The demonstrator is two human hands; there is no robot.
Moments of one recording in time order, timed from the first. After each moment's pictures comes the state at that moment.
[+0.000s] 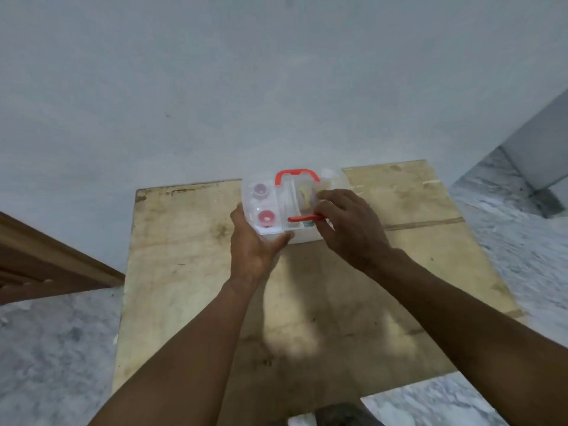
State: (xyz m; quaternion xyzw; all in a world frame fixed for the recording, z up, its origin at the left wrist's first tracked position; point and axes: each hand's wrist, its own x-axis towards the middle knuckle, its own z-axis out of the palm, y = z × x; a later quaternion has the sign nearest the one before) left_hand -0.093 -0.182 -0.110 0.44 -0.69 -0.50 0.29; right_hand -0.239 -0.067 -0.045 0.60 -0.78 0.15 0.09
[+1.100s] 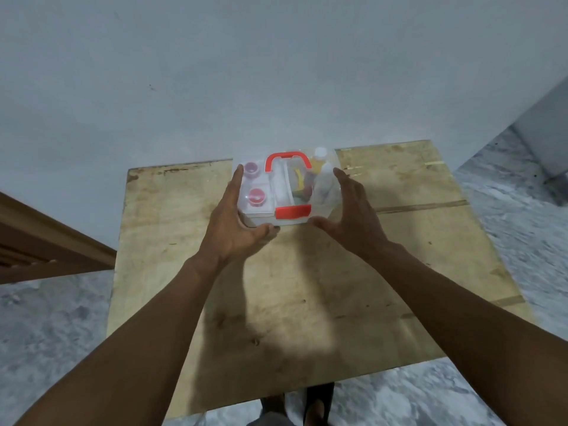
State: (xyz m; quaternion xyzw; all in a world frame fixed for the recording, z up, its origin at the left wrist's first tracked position) left_hand -0.069 -0.192 -0.100 0.30 -0.79 -0.48 0.25; right_hand -0.260 -0.045 -0.094 0.46 -0.84 0.28 -0.08
